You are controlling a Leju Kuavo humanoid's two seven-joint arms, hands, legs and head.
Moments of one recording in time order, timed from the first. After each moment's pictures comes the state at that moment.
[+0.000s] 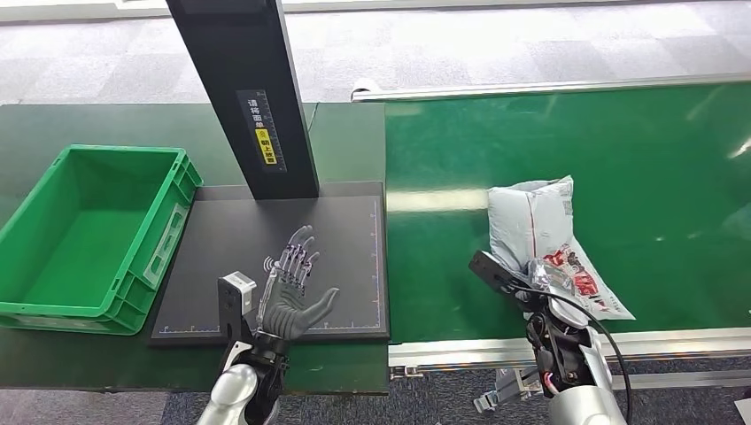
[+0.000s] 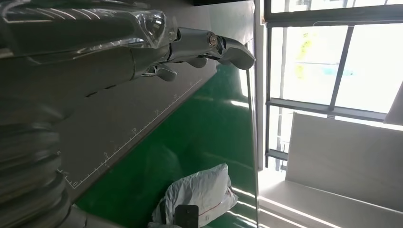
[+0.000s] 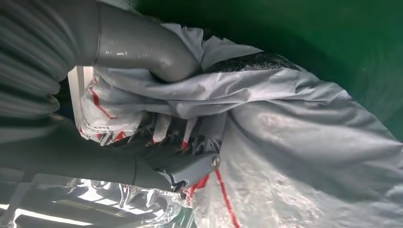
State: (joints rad) left arm -0.13 -0.25 -0.20 -1.33 0.06 -0.15 -0.40; right arm -0.49 0.01 -0.12 -0.83 1.19 0.05 0.25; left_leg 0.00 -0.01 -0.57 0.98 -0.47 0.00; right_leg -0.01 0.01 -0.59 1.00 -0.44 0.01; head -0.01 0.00
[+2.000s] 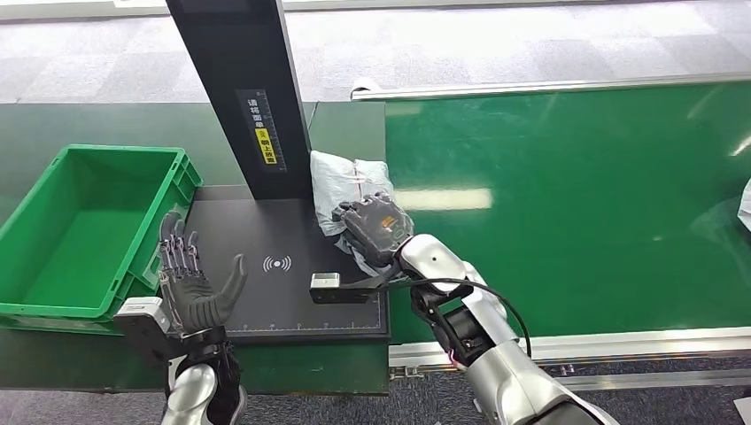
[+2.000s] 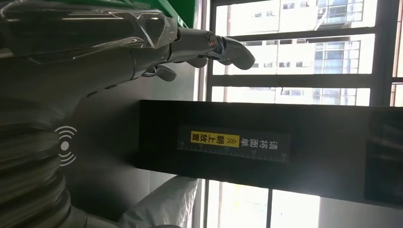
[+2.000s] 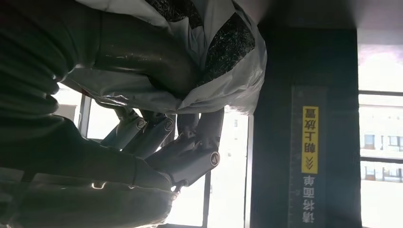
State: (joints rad) left arm -0.07 -0.22 -0.08 -1.54 0.05 0.29 -0.62; right arm -0.70 0.21 0.52 -0.78 1.18 -0.32 -0.36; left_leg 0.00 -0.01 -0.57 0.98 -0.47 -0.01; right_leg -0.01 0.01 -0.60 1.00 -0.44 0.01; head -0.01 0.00
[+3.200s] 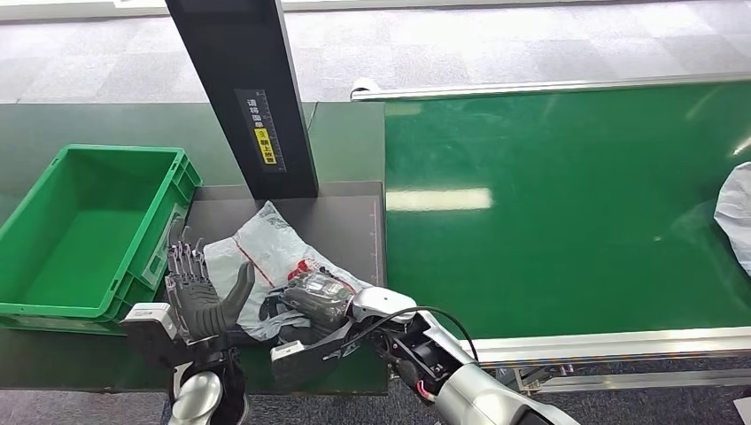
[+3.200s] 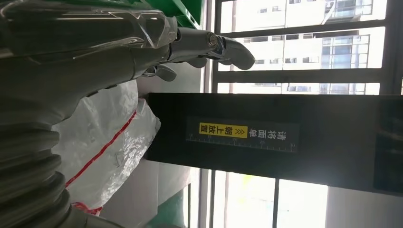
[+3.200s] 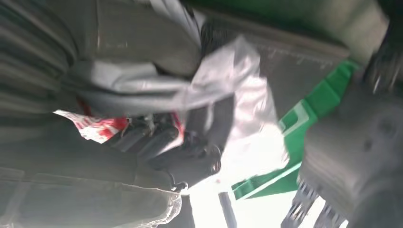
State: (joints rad) left arm -0.04 -0.20 -0.15 -1.55 0.07 0.35 -0.61; right arm -0.68 0.27 0.86 -0.61 0.54 -0.07 -0.60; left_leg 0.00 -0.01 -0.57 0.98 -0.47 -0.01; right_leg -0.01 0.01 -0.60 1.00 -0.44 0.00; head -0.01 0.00
